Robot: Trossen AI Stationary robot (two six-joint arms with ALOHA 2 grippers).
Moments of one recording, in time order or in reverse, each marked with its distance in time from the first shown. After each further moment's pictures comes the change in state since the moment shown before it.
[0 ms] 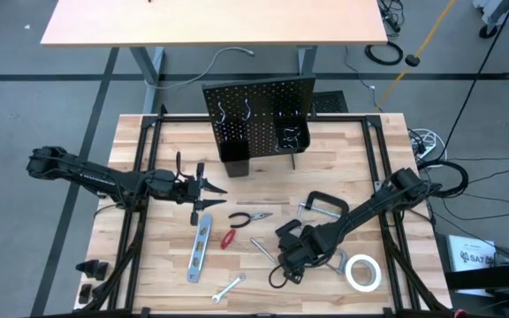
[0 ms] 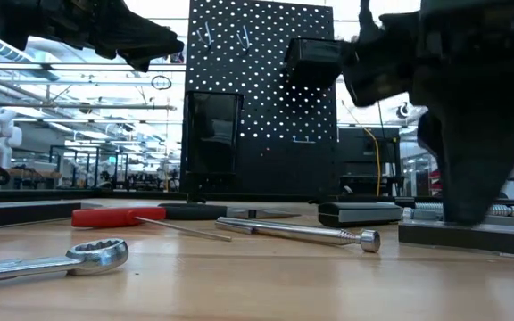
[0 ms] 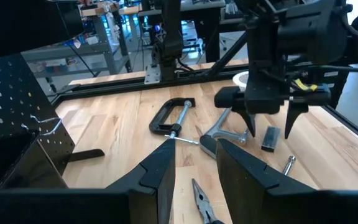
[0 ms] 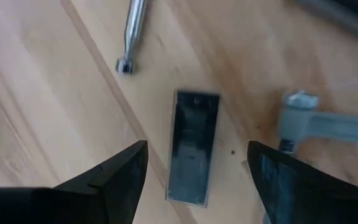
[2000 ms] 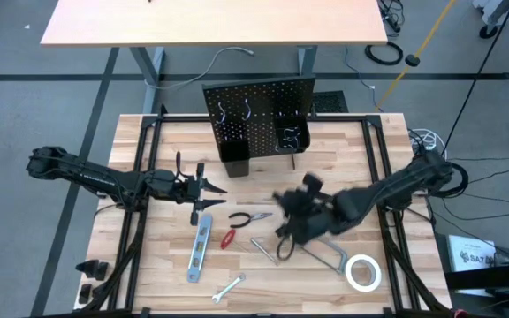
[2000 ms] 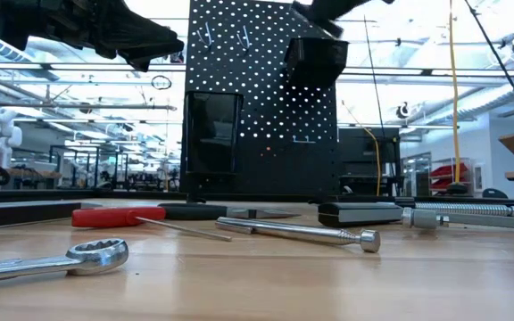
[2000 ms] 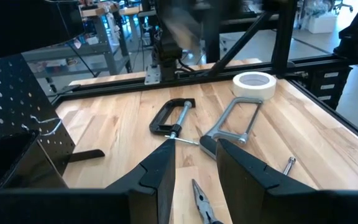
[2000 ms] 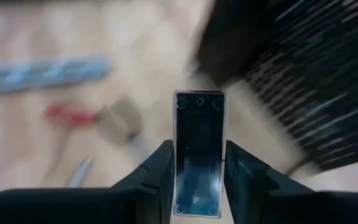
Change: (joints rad) left arm 0.000 0.000 0.000 0.002 0.000 -0.001; right arm -0.095 -0.303 0.224 -0.242 0.758 -0.400
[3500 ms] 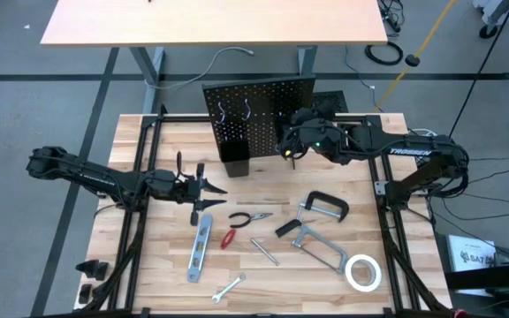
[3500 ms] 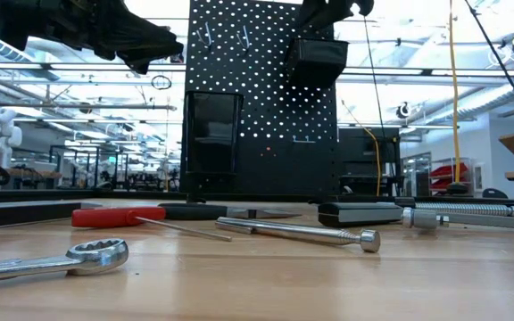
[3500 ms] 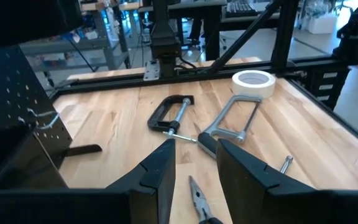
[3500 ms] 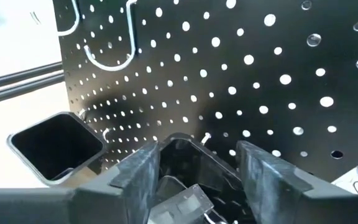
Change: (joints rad) left arm -0.001 0.000 0.000 -0.012 0.000 -0.028; right arm -0.484 -0.185 0.001 0.270 0.003 -0.407
